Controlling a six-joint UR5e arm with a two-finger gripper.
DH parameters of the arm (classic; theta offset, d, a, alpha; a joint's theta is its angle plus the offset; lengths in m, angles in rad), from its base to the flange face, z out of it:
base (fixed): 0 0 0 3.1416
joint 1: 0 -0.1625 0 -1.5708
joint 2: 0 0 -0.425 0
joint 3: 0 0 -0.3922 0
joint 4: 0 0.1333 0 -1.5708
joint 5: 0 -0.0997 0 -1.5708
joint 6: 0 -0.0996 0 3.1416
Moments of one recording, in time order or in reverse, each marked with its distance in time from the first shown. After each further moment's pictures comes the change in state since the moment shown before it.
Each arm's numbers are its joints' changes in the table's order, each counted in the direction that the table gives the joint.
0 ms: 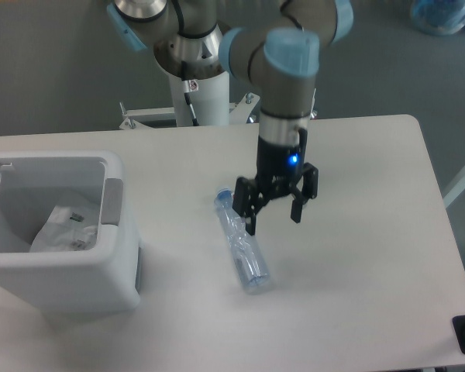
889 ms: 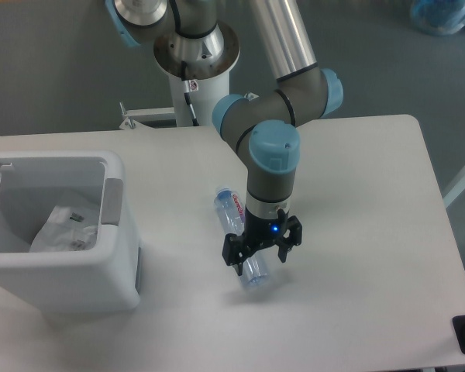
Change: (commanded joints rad) arm 0.089 -0.152 0.058 -0.006 -0.072 -0.138
